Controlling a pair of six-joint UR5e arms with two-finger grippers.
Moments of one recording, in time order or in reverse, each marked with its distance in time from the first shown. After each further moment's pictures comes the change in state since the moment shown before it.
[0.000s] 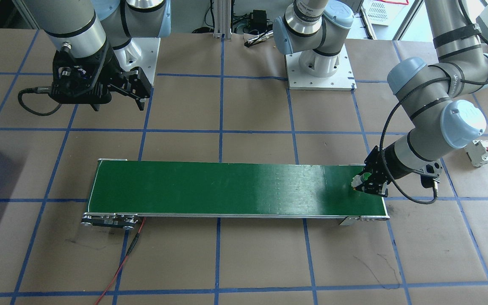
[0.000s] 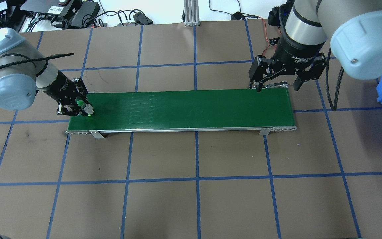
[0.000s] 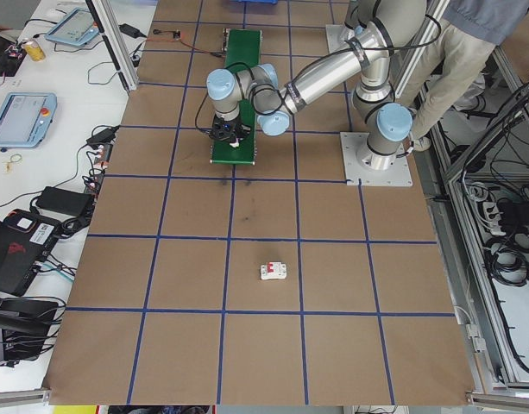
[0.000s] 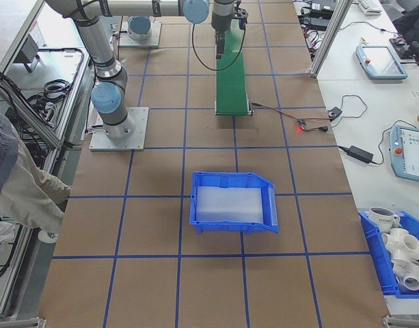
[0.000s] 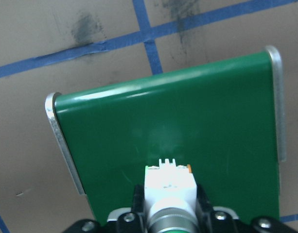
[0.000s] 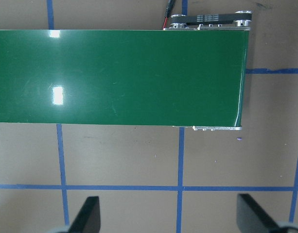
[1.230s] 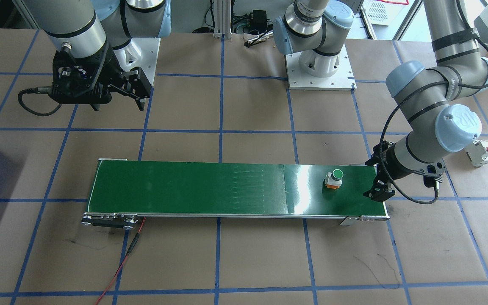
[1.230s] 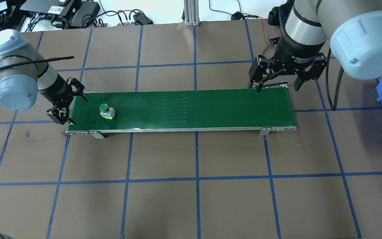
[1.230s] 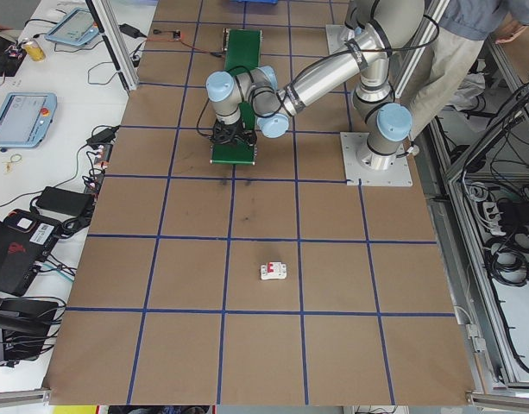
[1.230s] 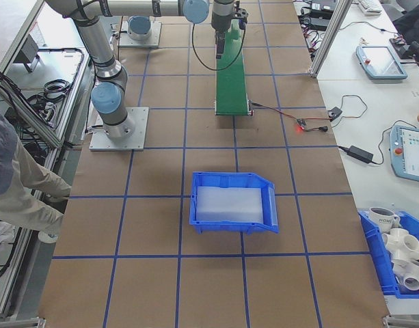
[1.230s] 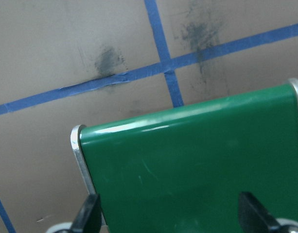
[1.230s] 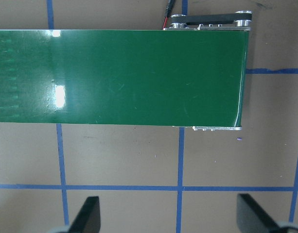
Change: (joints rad) left arm 0.000 -0.009 -0.005 0.004 0.096 0.016; right arm 0.000 0.001 0.000 0.000 0.000 -0.001
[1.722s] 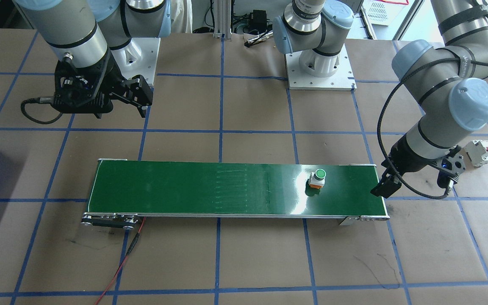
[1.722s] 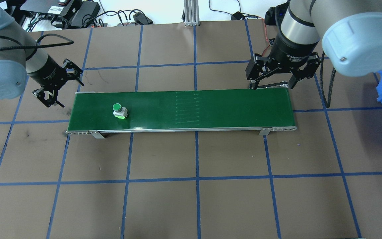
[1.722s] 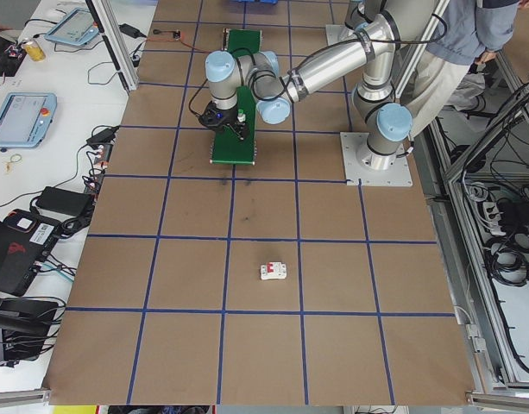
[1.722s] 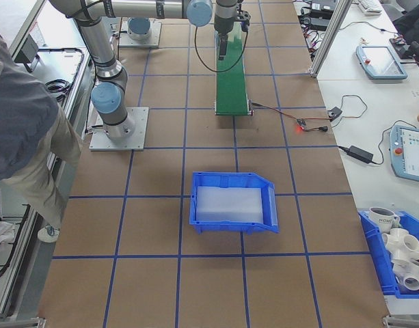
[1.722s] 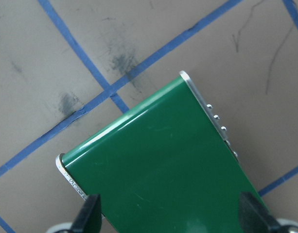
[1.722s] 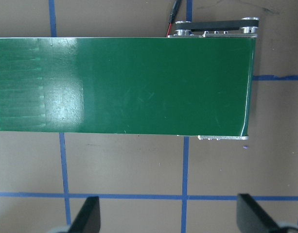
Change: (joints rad) left arm -0.025 0.067 0.070 -0.017 0.005 0.323; right arm -0.001 0.033 0.000 -0.036 0.014 0.002
